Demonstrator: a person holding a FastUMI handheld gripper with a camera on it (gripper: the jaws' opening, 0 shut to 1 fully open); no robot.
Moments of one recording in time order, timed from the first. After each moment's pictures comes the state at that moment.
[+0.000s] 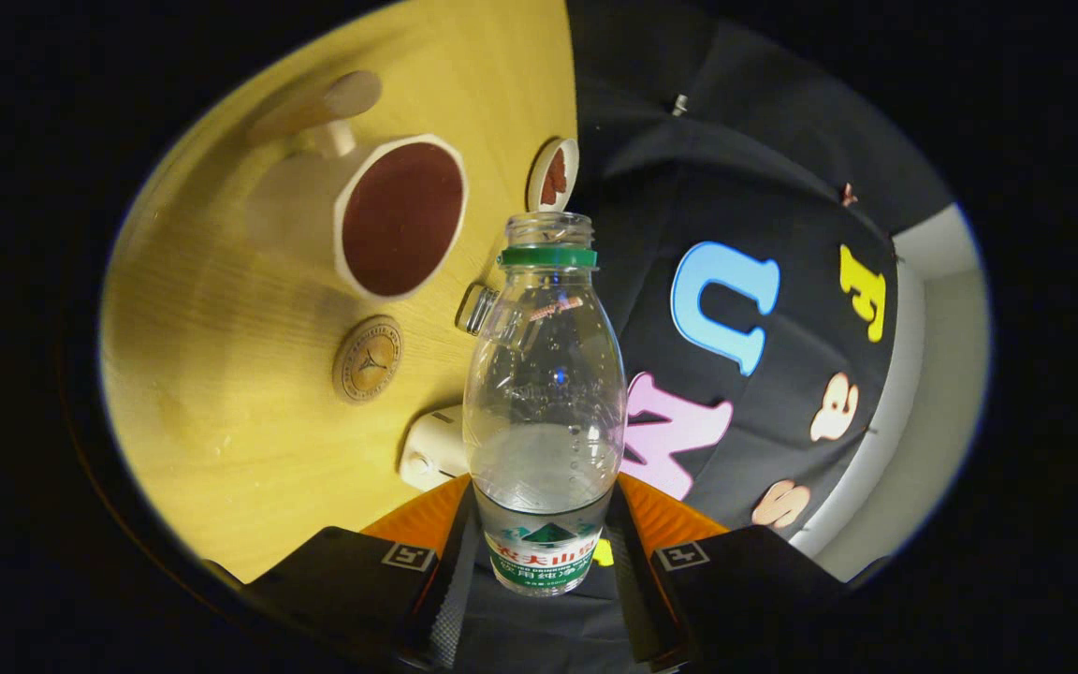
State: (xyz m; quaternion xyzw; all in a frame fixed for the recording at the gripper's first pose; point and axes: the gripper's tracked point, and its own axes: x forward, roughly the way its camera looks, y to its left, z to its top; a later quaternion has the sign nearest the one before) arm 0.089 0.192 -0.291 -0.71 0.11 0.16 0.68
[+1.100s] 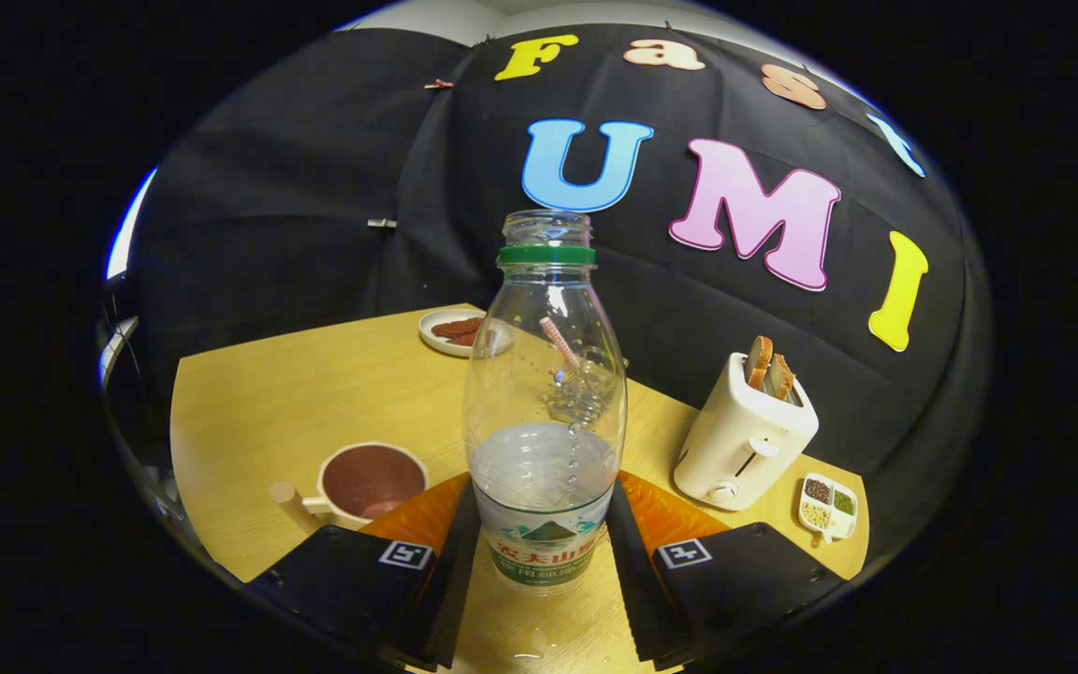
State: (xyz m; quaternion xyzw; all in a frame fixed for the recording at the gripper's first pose) arm 0.108 0.214 -0.336 -0.01 0.22 0.26 0.94
